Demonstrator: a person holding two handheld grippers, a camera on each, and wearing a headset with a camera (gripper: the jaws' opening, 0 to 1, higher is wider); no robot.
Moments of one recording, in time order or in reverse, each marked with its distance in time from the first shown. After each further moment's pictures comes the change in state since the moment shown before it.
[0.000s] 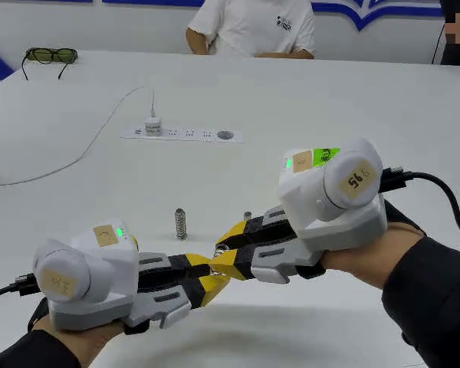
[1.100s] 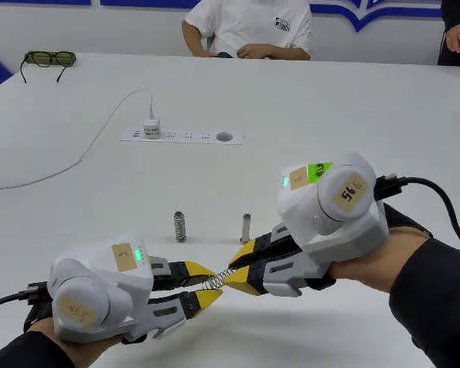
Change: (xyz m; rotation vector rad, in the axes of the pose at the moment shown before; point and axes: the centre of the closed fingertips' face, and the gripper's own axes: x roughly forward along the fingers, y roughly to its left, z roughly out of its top) left arm -0.001 0.002 -0.018 0.240 0.133 0.004; right arm -0.002 0.005 -0.025 -0.026 0.109 0.031
